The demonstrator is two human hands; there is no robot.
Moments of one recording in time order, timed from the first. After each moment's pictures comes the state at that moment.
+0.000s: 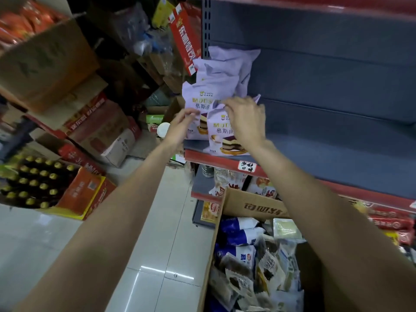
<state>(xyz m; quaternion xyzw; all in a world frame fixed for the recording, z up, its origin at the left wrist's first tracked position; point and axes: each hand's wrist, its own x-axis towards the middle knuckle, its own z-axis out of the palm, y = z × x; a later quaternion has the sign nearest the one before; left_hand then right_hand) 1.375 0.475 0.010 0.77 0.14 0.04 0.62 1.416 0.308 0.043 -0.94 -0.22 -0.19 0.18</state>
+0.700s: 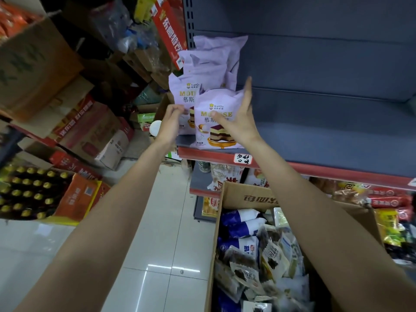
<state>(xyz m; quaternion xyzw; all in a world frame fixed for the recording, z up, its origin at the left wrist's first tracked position) 1.383 0.468 0.006 0.74 0.18 0.03 0.65 1.400 0.294 0.024 -0.81 -0.08 0.02 0.58</state>
